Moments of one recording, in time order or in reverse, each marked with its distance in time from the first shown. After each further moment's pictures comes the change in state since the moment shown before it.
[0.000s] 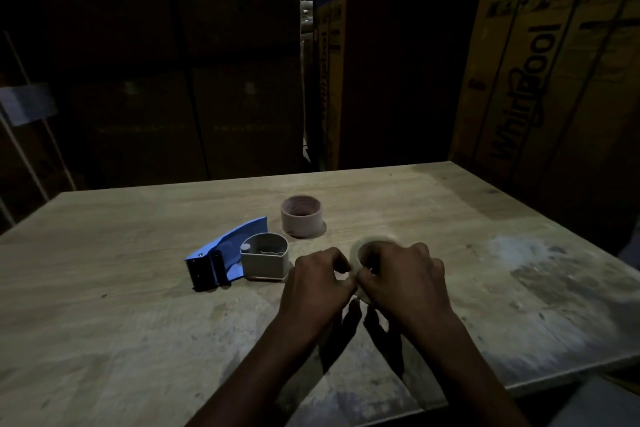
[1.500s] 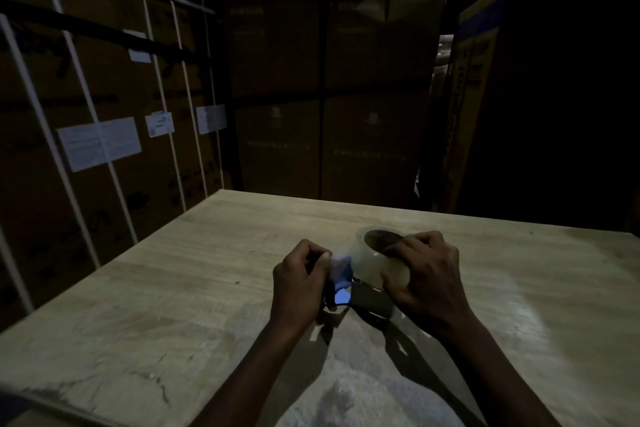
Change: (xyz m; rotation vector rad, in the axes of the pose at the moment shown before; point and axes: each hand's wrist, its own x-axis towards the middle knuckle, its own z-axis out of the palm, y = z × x) left_hand 0.001 -0.084 -0.121 -0.174 0.593 -0.108; right_hand 0.080 -0.084 0.054 0.236 0.155 -0.693
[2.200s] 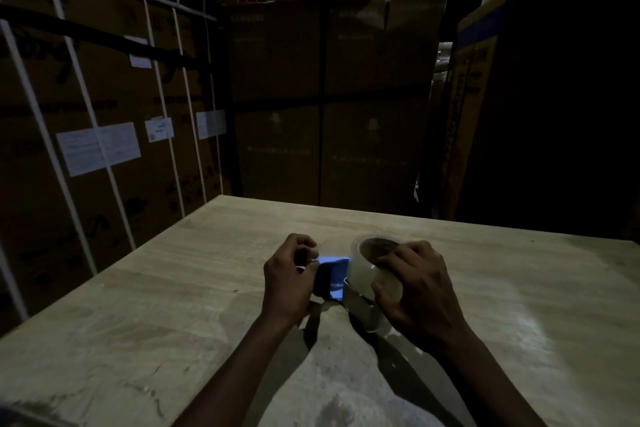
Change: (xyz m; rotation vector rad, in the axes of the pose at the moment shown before) left_hand 0.020 -0.025 0.002 0.058 0.028 0.010; right_hand -0.010 -0.005 0.008 0.018 -0.015 -0.045
